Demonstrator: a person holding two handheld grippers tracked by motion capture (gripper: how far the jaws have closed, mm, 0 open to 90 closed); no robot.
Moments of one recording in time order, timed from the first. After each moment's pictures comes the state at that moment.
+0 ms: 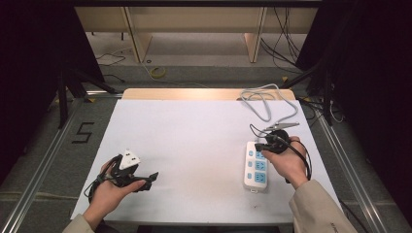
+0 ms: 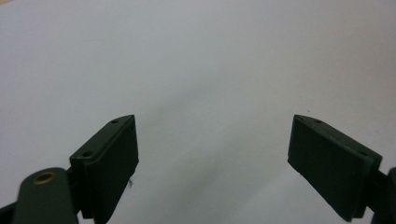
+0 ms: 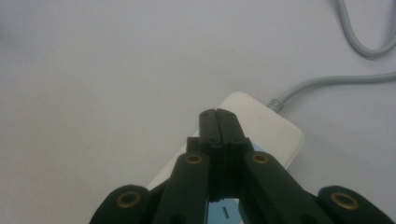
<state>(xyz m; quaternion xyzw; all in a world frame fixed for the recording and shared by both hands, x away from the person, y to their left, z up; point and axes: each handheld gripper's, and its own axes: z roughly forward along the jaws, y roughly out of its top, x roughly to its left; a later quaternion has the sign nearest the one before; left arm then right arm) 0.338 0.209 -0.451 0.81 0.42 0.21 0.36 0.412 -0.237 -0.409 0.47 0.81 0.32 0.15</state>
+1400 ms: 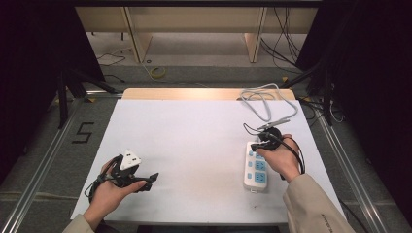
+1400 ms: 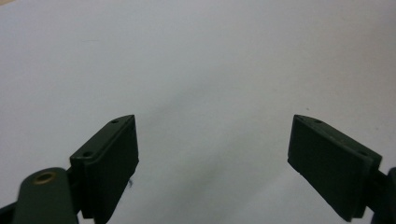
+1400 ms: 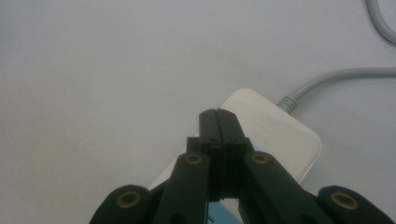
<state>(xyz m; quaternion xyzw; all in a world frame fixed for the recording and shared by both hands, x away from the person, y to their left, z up) 0.338 0.208 -0.451 0.81 0.41 0.21 0.36 0.430 -0.226 -0.422 0.48 0.82 0.29 0.12</state>
